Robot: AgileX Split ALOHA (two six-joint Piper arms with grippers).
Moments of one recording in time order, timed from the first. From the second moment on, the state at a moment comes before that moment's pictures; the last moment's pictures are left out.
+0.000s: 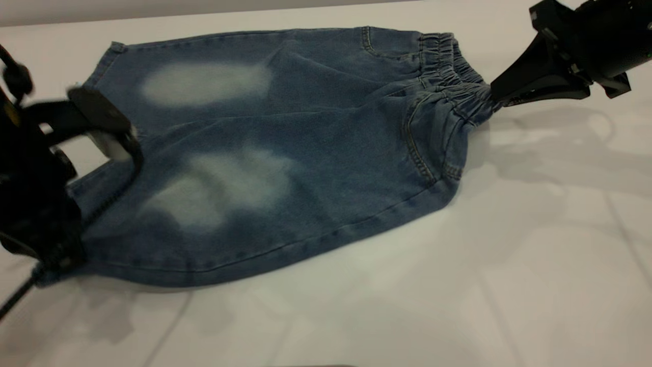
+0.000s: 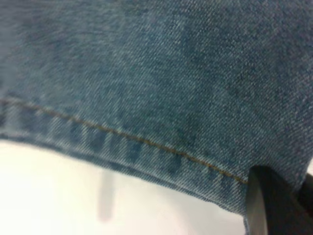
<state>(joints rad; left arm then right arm) -0.28 1.77 -0.64 0.05 0.39 0.48 -0.04 2.06 -0.96 1.42 0.78 -1.30</state>
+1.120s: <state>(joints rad) -0.28 1.14 -0.63 0.14 0.65 0.43 -0.07 1.92 -0.78 1.21 0.80 -1.03</state>
